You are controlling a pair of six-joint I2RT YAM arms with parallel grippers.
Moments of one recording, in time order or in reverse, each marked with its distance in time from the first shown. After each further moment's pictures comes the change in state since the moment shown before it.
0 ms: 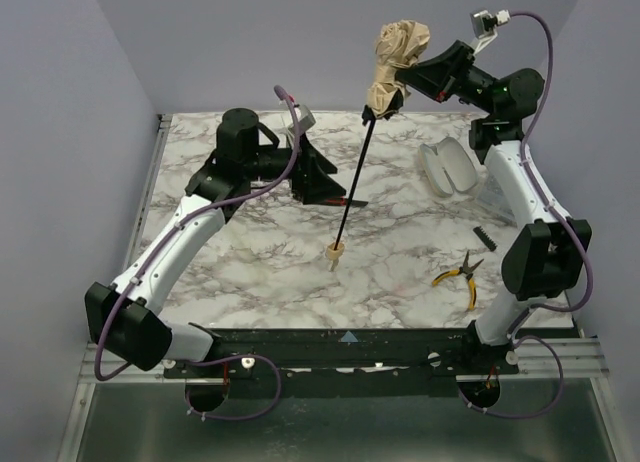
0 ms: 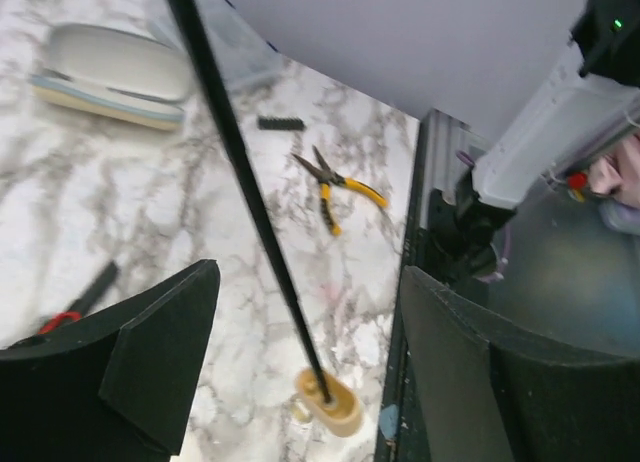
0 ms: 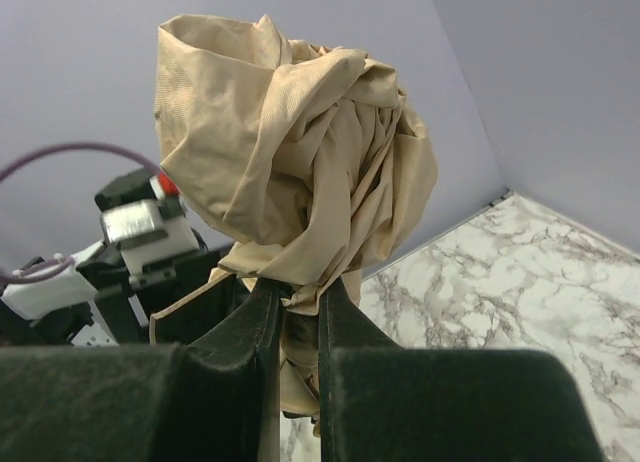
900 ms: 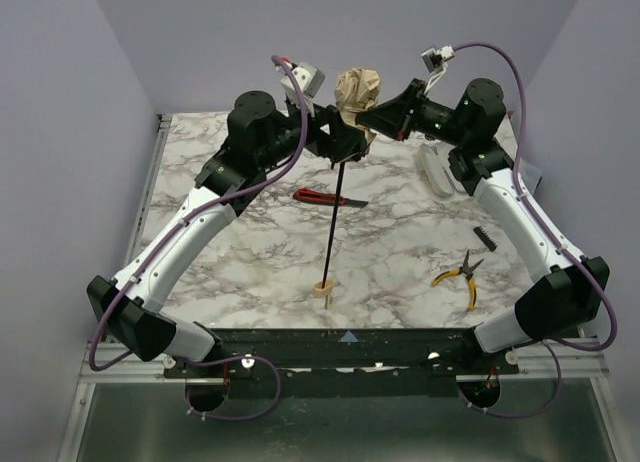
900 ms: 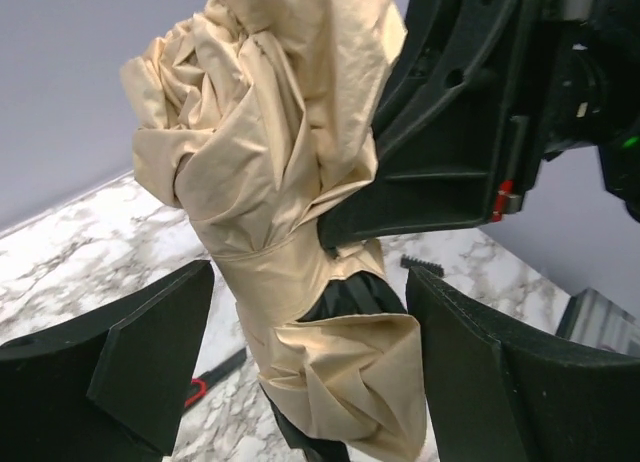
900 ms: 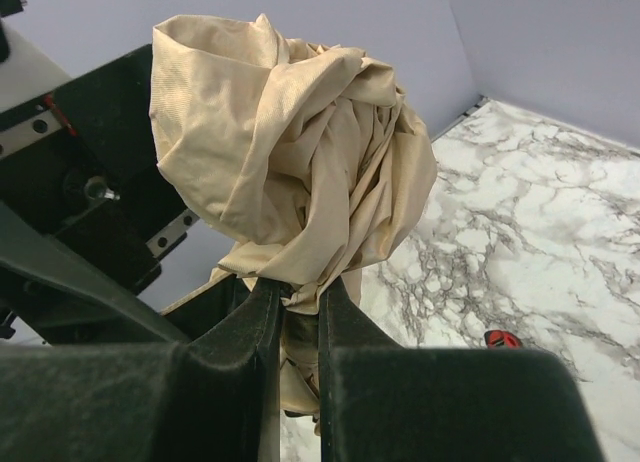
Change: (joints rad) left arm -0.122 0.046 0.255 0.034 -0.635 -0.061; right arm 0.233 -0.255 -0.185 -0.602 0.225 -0.507
